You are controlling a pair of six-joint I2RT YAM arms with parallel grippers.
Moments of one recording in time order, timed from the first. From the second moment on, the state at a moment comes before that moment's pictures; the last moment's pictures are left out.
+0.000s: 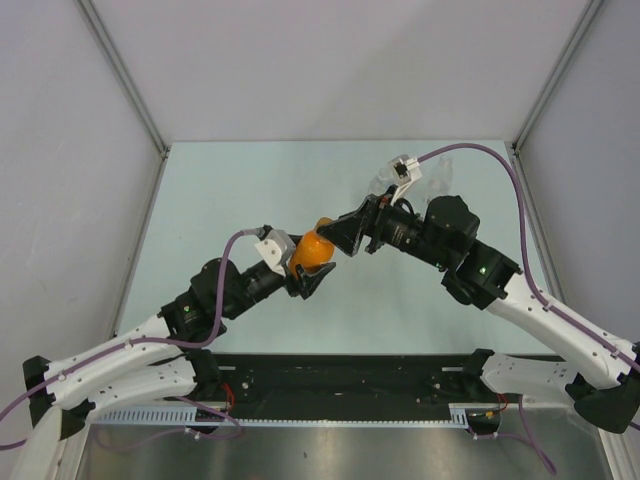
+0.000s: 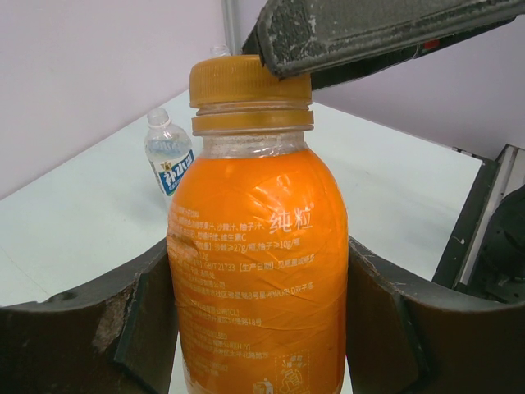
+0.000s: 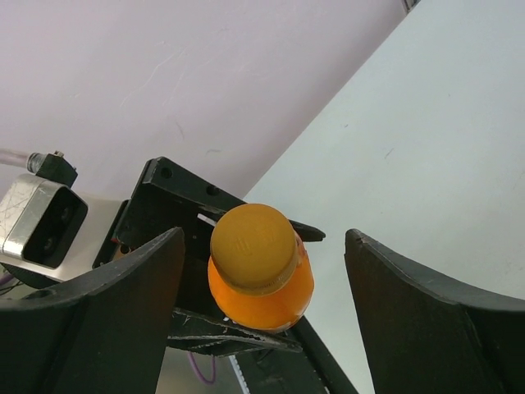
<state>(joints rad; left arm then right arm) -1.04 0.76 0.72 0.10 -0.10 0.02 0.89 1.05 1.15 -0.10 -0.14 0.64</state>
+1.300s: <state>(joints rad) -0.93 0.76 0.76 0.12 0.46 -0.18 0.88 0.95 1.16 -0.10 -0.49 0.36</state>
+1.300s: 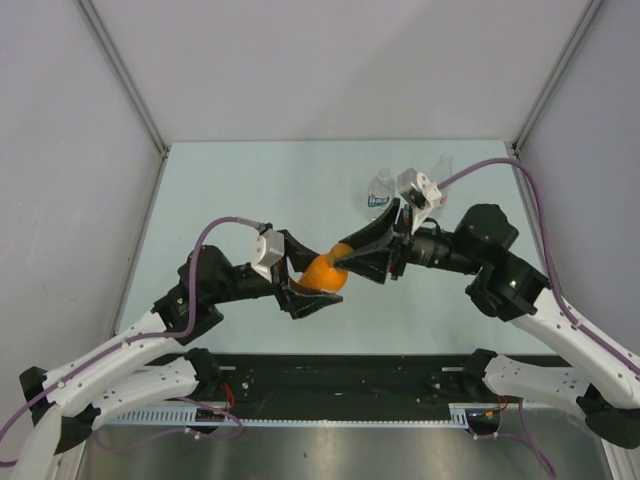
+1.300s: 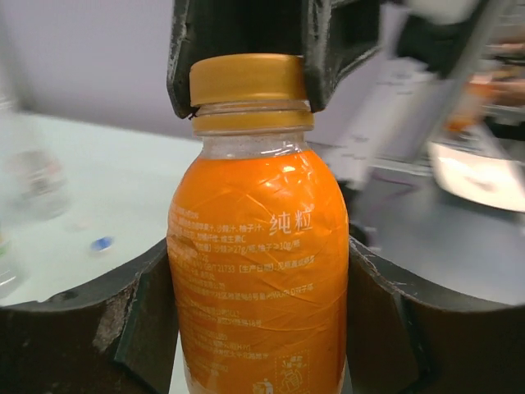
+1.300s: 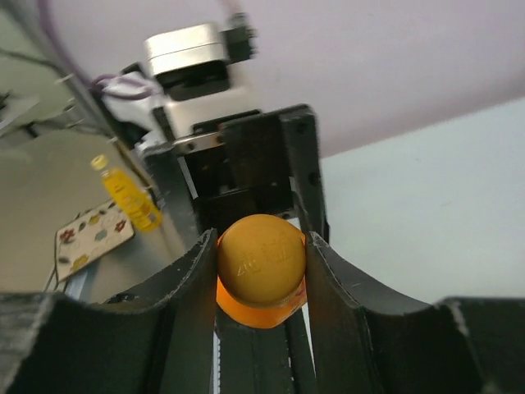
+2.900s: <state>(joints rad) -0.85 0.79 0.85 -0.09 0.36 -0.20 0.72 0.91 0.84 -0.14 0.26 0.26</state>
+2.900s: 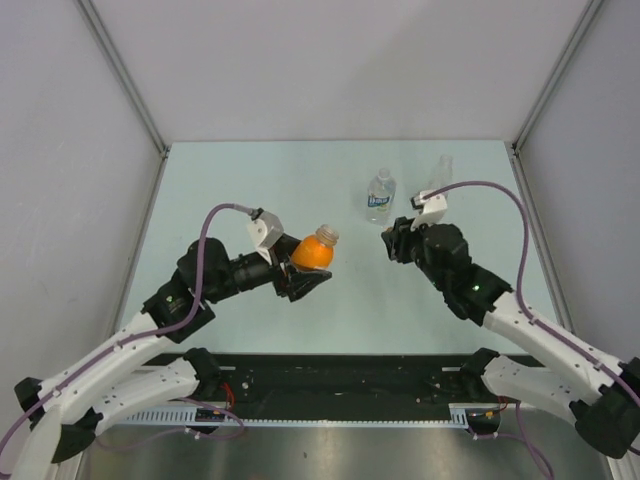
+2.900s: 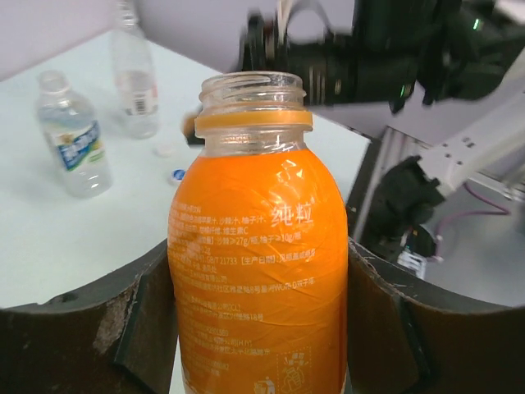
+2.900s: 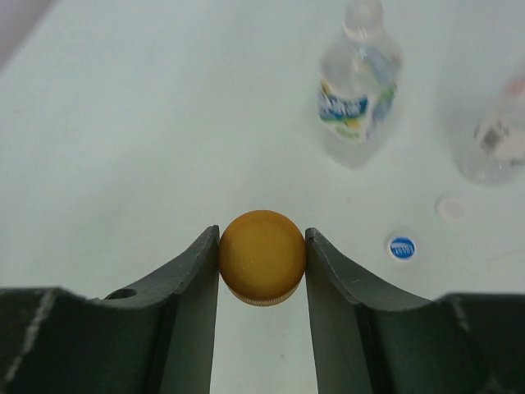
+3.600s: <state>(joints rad) -0.85 0.59 0.75 -0.17 0.10 -0.16 0.72 1.54 0.62 0.29 0.47 0.41</state>
